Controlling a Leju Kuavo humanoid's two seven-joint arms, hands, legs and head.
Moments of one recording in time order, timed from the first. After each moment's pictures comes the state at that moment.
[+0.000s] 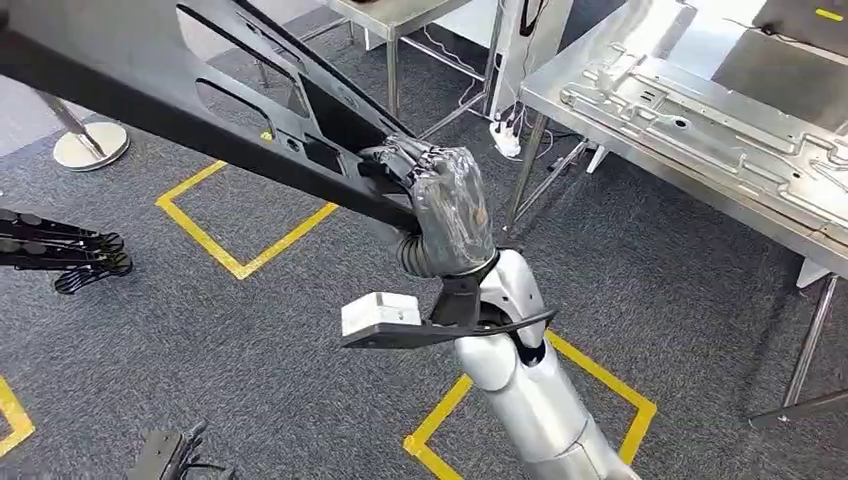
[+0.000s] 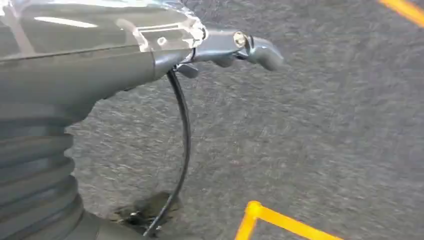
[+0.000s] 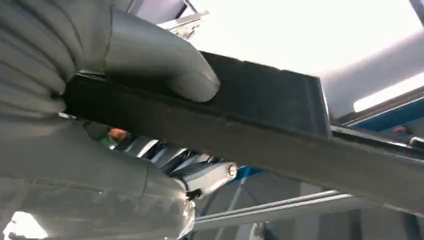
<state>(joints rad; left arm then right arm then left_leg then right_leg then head) -0.15 -0.11 0.79 -0.22 -0.96 -0.31 -0.58 -0.44 0.27 0.48 -1.32 0.82 -0.31 -0.37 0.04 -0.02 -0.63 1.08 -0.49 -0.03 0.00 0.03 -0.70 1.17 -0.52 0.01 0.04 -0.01</state>
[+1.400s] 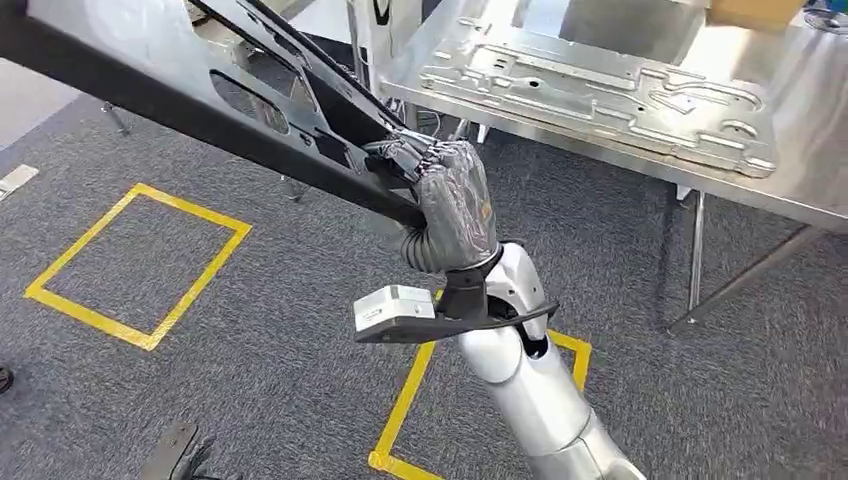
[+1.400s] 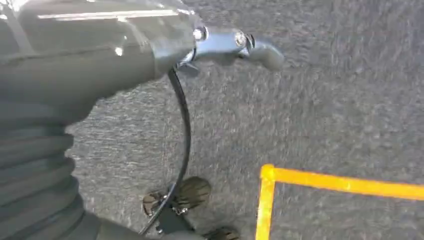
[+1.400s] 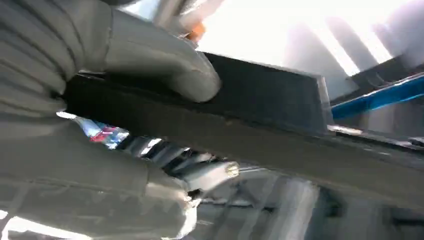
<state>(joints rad) -0.15 -0.10 0.79 -0.21 -0.93 -0.33 -0.41 -0.48 0.29 0.49 -1.26 0.74 -0.31 -0.42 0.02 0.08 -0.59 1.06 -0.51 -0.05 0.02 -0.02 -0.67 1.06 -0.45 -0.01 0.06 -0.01</state>
